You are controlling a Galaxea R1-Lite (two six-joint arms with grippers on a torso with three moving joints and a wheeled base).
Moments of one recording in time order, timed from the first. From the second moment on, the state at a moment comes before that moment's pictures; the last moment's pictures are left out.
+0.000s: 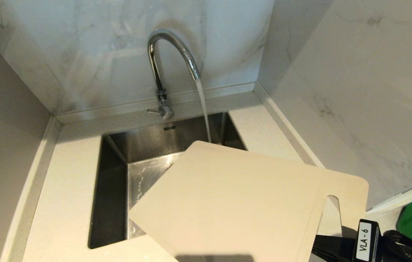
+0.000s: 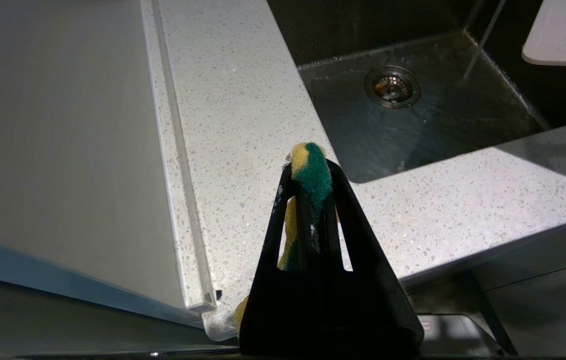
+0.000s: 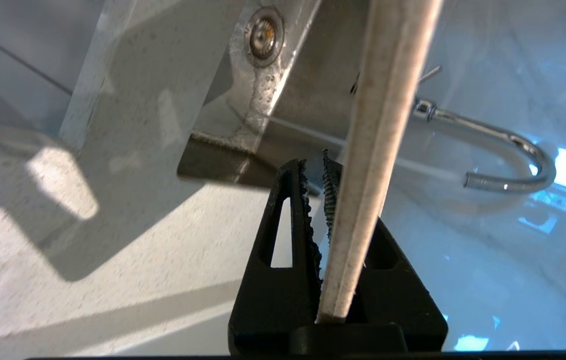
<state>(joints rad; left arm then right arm) -0.01 0.00 0.00 0.01 0.00 -0.01 0.51 1.02 -0.50 -0.09 0.24 -2.02</state>
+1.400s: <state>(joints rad) -0.01 0.00 0.00 0.01 0.00 -0.01 0.44 1.51 -0.98 0.12 0.43 -2.50</state>
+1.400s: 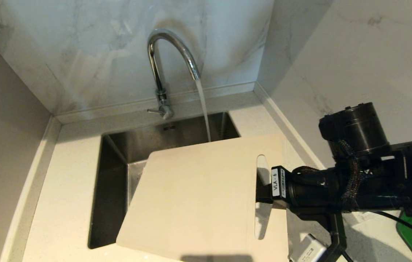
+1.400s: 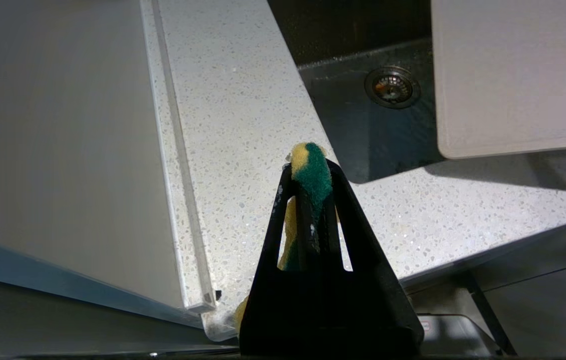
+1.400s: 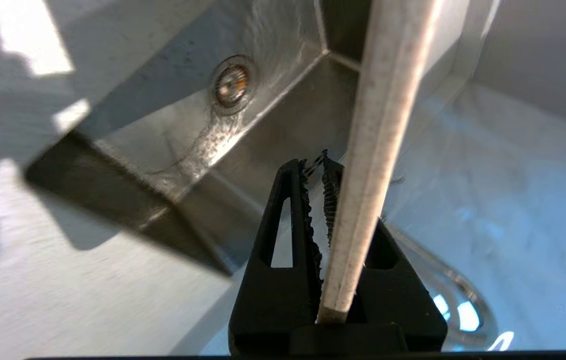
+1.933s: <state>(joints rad) -0.01 0.00 0.00 0.01 0.00 -0.02 0.43 1.68 -1.10 0.11 0.47 -2.58</state>
